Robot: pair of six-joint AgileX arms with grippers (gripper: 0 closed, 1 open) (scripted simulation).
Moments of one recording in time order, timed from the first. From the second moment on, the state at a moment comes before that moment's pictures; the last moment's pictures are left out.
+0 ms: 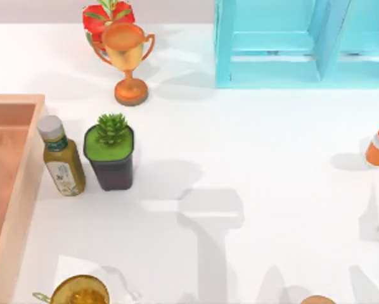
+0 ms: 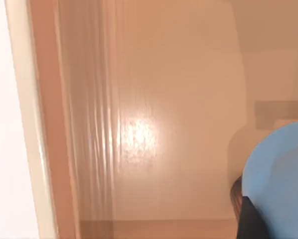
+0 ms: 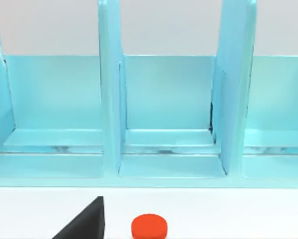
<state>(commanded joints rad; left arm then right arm) 0.38 1.85 1.70 -1.43 0.03 0.40 0.00 0.00 0.00 0.00 0.00 0.00</state>
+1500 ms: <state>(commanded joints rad) 0.36 1.85 1.44 -1.17 0.03 0.38 0.00 0.00 0.00 0.00 0.00 0.00</state>
